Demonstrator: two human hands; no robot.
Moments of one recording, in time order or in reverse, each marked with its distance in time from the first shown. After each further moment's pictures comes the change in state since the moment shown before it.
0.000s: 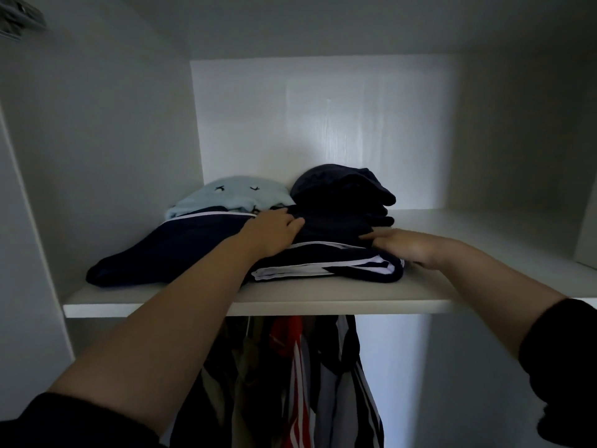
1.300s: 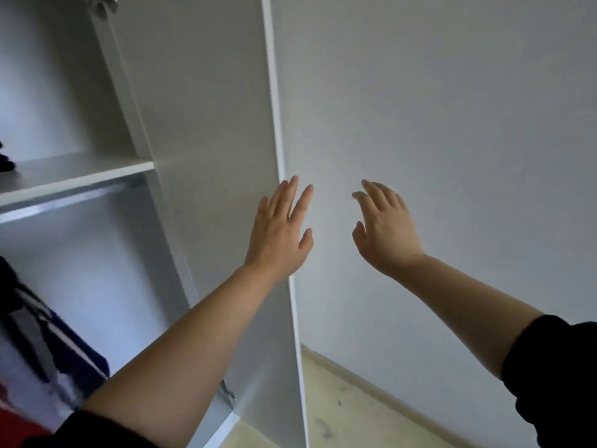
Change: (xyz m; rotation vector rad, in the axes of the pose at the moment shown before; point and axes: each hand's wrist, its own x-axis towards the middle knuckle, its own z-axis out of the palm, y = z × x) left_hand -0.432 0.510 0.158 -0.292 0.253 1.038; right_hand -0.730 0.156 0.020 -0.860 0.953 0.527
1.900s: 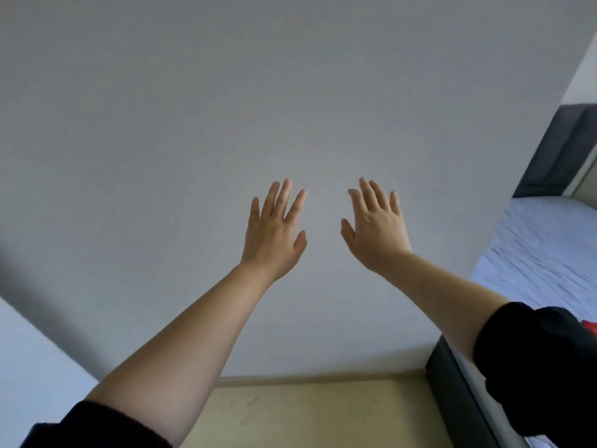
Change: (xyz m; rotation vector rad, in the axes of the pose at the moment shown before) left_hand 0.119 0.433 0.204 -0.251 -0.193 0.429; right_hand -0.217 0.385 -0.113 -0.435 -0.231 0.617
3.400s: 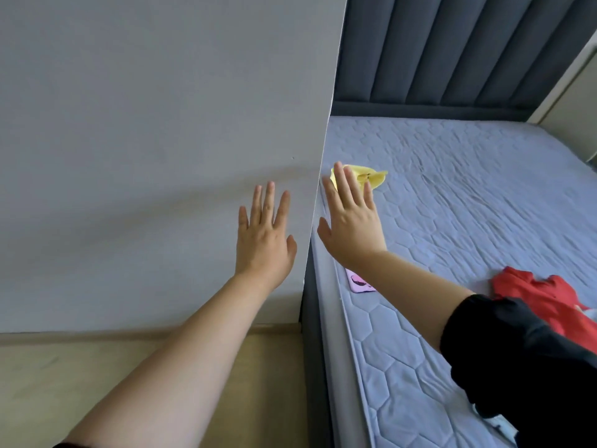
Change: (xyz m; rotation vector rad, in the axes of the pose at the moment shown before) left_hand 0.075 0.482 0.502 -0.091 -0.213 -0.176; right_hand -0.140 0.542 0.378 -0.046 -0.069 -0.076
